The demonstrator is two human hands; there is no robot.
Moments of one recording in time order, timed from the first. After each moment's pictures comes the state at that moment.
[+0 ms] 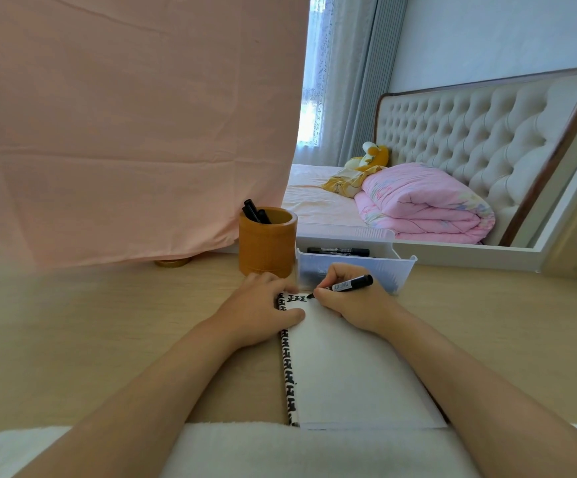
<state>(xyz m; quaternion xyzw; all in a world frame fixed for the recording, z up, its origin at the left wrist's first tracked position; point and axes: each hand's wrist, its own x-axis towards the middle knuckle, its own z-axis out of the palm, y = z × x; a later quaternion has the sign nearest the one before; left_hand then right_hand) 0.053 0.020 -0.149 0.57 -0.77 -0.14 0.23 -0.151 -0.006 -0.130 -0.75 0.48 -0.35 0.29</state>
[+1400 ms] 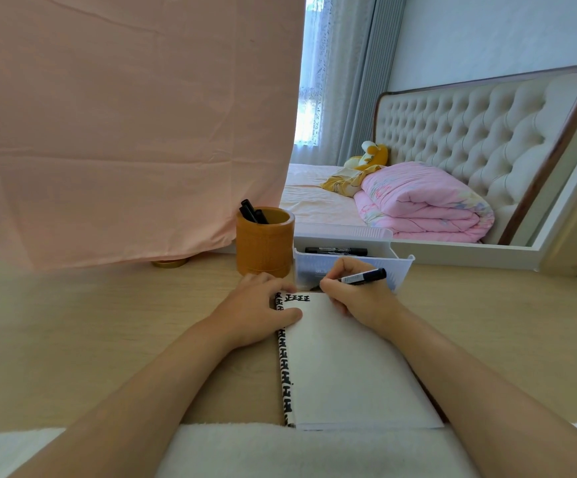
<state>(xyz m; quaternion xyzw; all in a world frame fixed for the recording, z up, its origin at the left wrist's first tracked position) 0.054 0.020 -0.149 0.57 -0.77 -0.15 0.24 -0.156 -0.003 -0.128 -0.71 0.45 -0.42 0.35</state>
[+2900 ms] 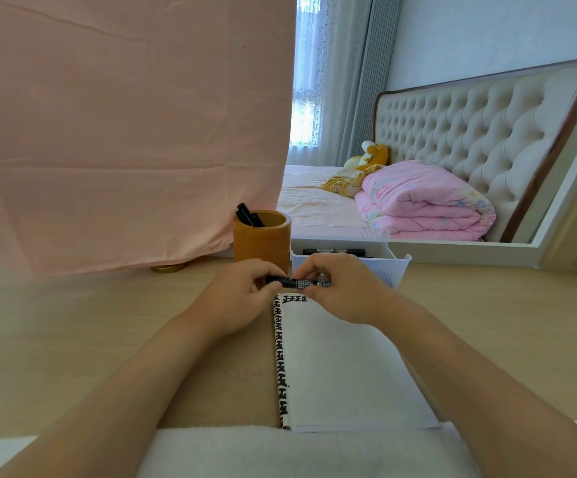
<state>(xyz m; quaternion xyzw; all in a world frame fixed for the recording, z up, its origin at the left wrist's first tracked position) 0.065 0.029 -0.123 0.51 -0.78 -0.11 0.36 -0.140 0.003 -0.100 -0.85 0.43 -0.27 0.16</state>
